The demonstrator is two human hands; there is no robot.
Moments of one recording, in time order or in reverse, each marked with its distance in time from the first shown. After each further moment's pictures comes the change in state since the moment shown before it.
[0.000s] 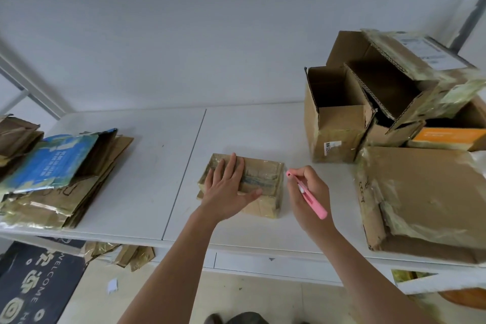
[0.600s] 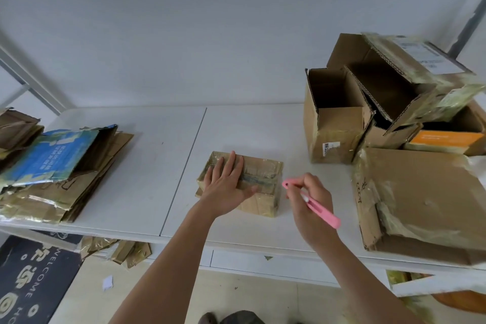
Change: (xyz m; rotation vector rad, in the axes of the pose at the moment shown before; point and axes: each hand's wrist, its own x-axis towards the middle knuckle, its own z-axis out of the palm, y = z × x) left_hand 0.002 -0.001 -0.001 -0.049 -0.030 -0.015; right_hand -0.015 -0.015 -0.010 0.011 -0.045 -0.051
